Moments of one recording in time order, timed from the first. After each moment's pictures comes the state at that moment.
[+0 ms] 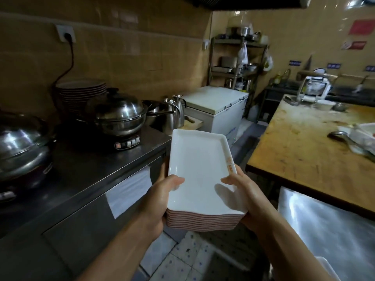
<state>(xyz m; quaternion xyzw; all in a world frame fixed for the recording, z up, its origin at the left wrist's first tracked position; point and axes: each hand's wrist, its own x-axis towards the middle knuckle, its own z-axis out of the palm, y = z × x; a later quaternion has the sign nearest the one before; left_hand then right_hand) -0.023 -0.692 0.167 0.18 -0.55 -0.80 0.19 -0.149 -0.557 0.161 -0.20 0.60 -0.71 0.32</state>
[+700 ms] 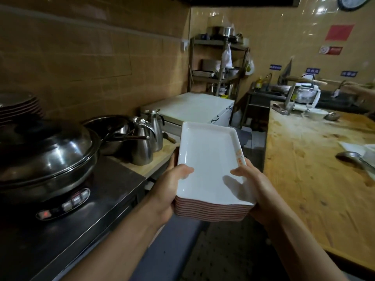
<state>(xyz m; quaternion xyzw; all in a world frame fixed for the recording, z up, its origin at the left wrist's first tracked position) -0.370 -0.880 0.175 0.10 -0.54 -0.83 0.11 -0.466 -0.722 0.177 -0.16 0.63 -0.73 0.23</state>
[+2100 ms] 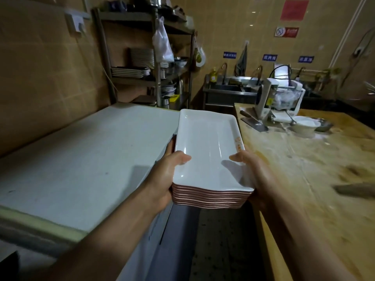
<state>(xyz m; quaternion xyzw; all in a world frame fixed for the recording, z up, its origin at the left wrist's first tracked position) -1.250 -0.991 0.179 0.01 -0.58 -0.81 0.02 -1.297 -0.814 0.181 -0.04 0.62 -0.77 0.14</state>
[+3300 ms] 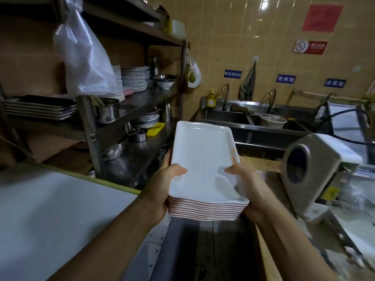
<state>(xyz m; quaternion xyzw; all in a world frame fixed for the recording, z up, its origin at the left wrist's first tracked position) -2.039 -1.009 0.179 0.01 -0.55 -0.83 0.03 -2.091 -0.834 0.178 -0.08 0.63 -0.76 0.14</state>
